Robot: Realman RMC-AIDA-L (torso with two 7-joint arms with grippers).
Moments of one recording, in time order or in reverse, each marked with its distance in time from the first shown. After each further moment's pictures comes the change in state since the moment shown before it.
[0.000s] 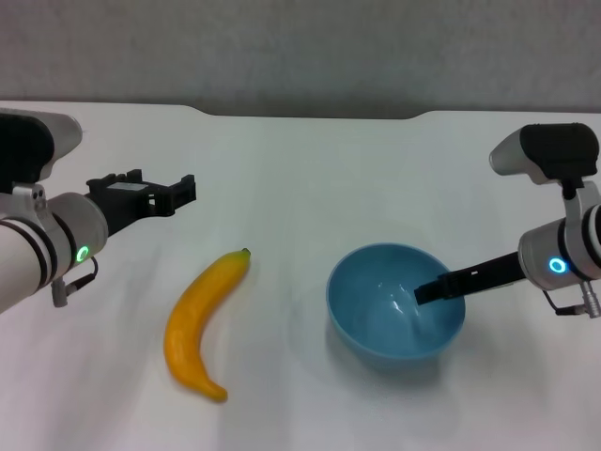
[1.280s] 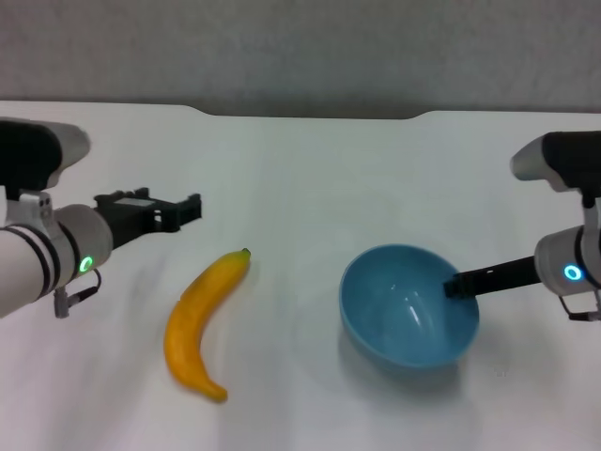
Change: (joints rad) left arm -0.007 0.001 -0.008 -0.002 0.001 -0.083 0.000; right arm -0.073 0.000 -0.021 -0.055 0.027 0.054 -0.006
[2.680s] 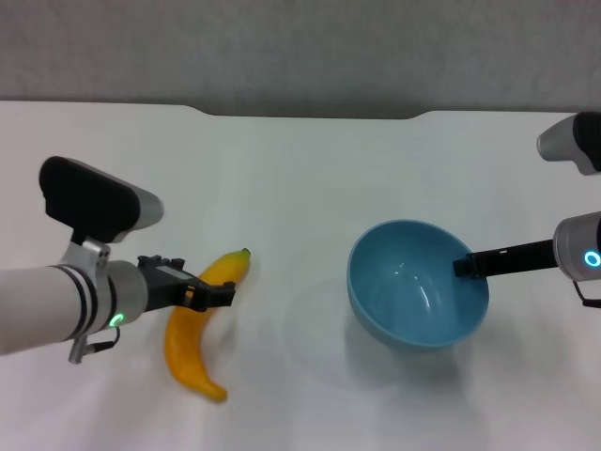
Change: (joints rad) left arm -0.077 -0.001 0.065 0.123 0.013 -0.165 0.157; right arm -0.081 -0.001 0.002 -0.163 0.014 -0.038 0.029
